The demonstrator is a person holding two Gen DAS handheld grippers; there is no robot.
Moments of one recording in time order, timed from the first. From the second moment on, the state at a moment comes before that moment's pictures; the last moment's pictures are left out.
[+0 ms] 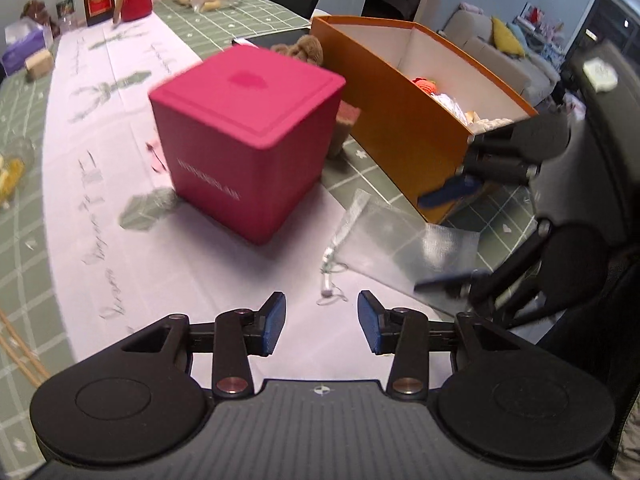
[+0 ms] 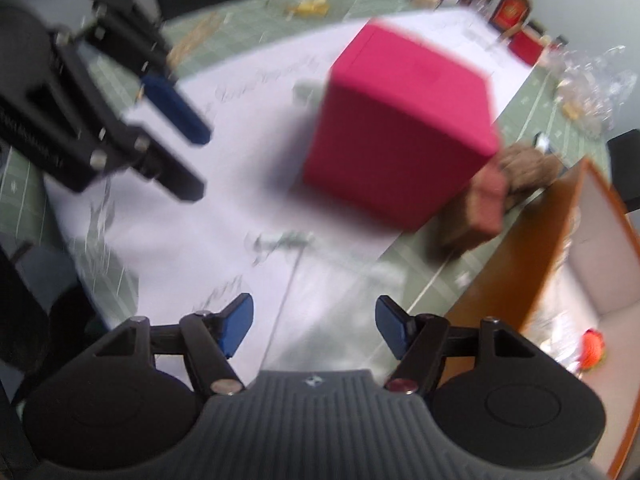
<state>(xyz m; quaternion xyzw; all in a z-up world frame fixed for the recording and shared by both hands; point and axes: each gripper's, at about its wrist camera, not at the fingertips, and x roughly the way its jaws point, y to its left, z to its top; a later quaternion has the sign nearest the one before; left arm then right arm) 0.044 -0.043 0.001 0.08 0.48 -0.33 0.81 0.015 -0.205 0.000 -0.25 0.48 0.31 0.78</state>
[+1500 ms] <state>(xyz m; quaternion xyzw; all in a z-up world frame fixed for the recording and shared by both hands) -0.005 -0.176 -0.066 0.25 0.39 -0.39 0.80 -0.017 -0.321 0.047 -0.12 0.44 0.26 0.85</state>
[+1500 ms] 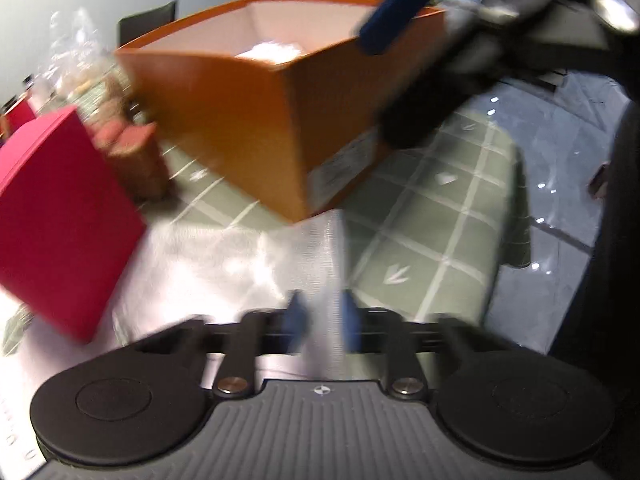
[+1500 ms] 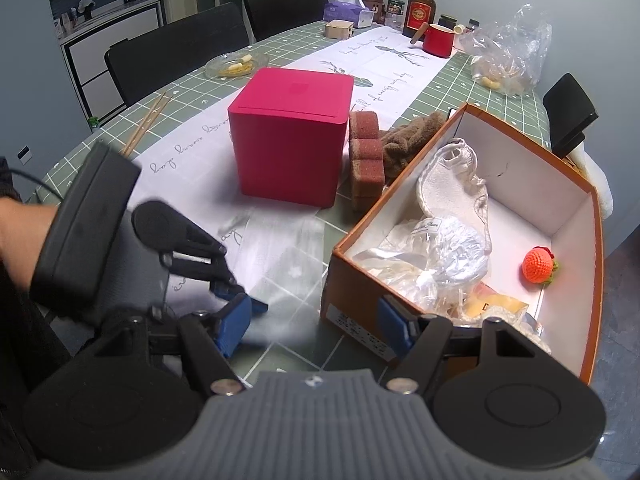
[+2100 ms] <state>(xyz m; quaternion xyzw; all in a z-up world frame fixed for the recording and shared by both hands) 0.042 -0.037 -0.037 0.23 0.46 -0.31 0.80 0.018 -0.240 0.058 -0.27 0.41 0.35 0.80</state>
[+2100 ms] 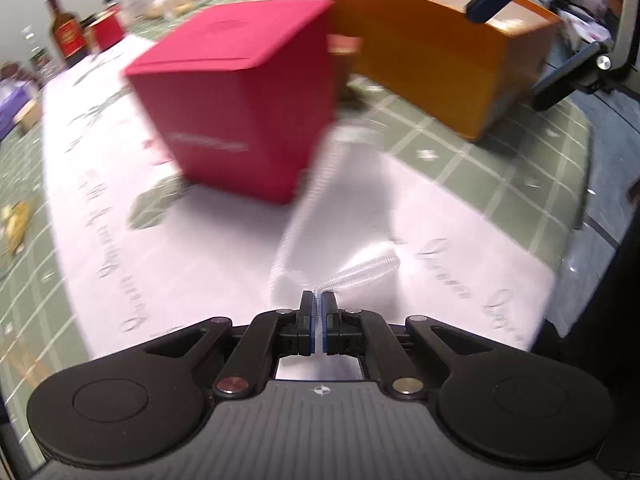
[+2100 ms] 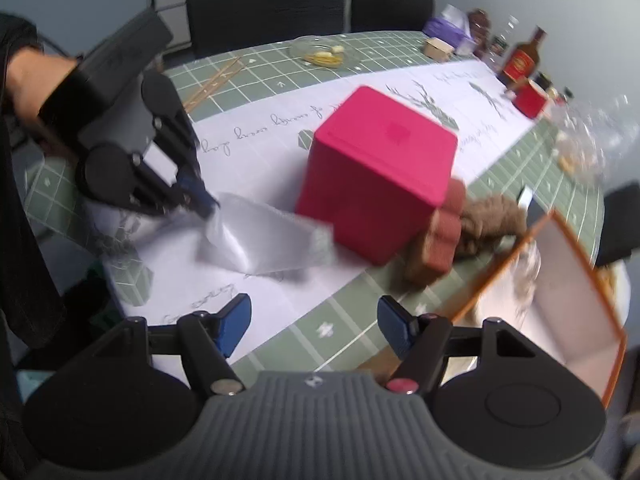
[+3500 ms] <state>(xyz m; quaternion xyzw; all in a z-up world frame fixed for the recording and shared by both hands) 0.151 0.028 -0.029 0.09 0.46 -0.26 0.85 0.238 -0.190 -0.055 -0.66 0.40 0.41 0.48</state>
